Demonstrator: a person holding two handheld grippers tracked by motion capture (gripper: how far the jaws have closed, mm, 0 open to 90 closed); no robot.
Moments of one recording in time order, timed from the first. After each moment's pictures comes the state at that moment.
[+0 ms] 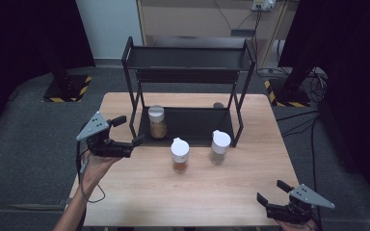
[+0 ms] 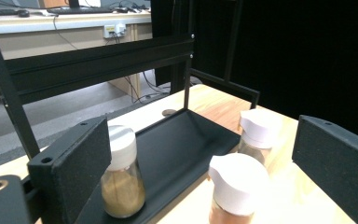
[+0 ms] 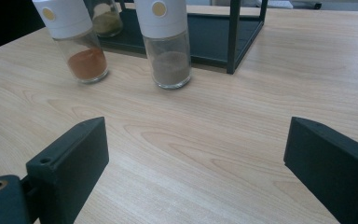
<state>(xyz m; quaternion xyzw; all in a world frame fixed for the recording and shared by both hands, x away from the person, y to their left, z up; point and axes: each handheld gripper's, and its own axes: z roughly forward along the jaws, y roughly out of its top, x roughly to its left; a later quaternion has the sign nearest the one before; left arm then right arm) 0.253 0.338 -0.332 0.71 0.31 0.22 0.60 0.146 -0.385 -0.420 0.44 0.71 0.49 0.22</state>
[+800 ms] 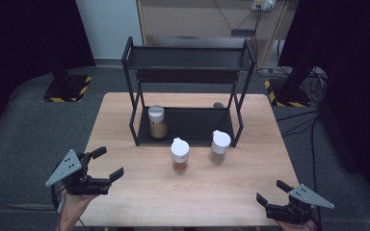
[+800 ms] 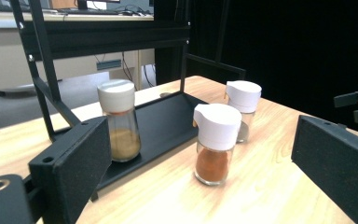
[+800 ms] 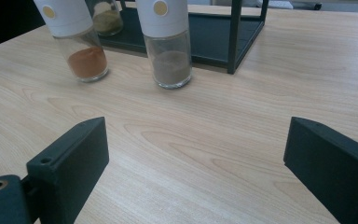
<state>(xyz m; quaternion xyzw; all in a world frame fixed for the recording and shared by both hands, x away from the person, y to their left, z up) 0.178 0.379 -0.385 0.69 0.32 0.22 0.61 0.146 -0.383 -0.420 0.44 0.72 0.49 0.23</state>
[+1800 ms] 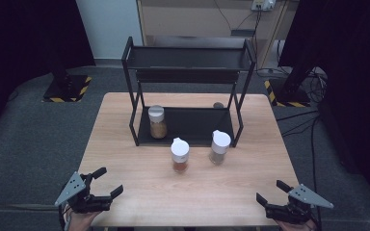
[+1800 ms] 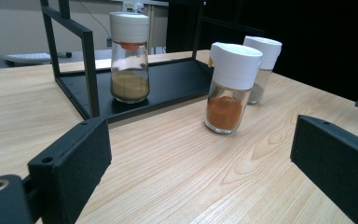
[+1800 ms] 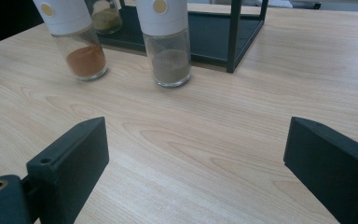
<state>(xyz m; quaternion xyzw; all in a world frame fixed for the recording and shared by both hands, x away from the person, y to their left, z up) 0.160 0.385 -0.460 0.68 0.36 0.21 0.60 0.146 -0.383 -0.420 0.44 0.72 0.49 0.23</state>
